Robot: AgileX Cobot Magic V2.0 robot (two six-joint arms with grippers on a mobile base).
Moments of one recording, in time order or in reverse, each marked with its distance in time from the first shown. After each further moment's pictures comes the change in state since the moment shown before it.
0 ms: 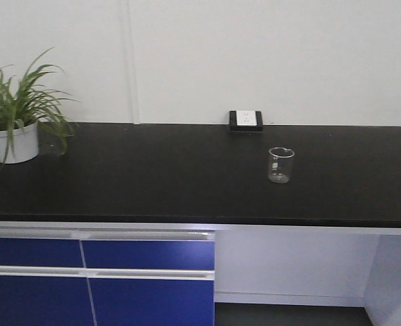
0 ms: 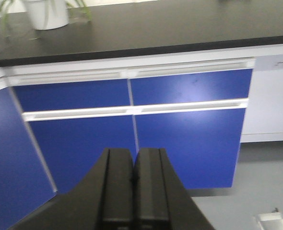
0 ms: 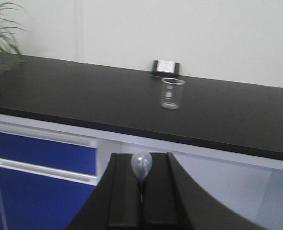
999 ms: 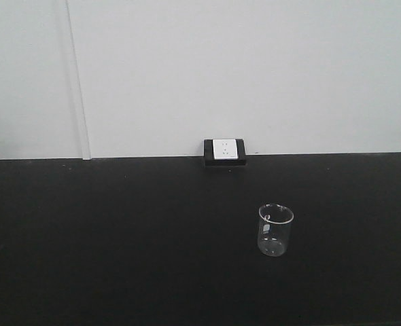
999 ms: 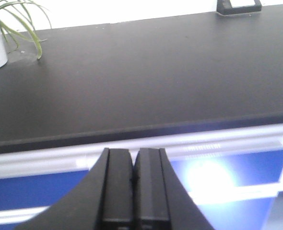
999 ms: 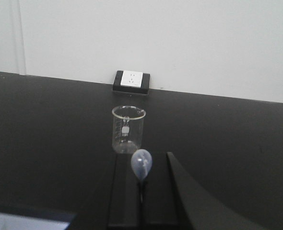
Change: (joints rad) left arm 0.000 0.000 0.000 0.000 0.000 0.000; right arm 0.000 0.003 -0.001 0.000 -0.001 0.000
